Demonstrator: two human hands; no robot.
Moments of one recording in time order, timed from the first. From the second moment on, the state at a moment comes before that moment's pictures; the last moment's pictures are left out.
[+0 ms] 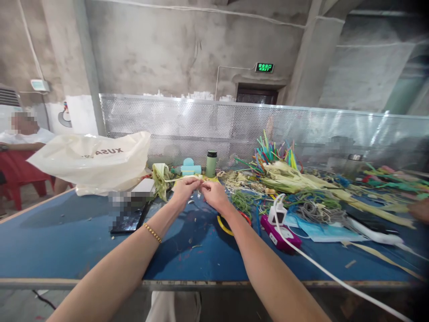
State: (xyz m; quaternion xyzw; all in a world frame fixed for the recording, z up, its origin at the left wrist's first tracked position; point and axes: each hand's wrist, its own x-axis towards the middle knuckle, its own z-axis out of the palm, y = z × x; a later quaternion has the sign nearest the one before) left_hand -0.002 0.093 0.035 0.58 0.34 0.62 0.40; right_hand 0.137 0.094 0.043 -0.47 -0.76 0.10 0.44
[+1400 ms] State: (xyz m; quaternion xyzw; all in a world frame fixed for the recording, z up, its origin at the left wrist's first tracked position) left_hand -0.007 0.096 0.037 0.61 0.36 0.64 0.28; right_hand 0.151 0.083 0.060 -0.40 -0.68 0.32 0.52
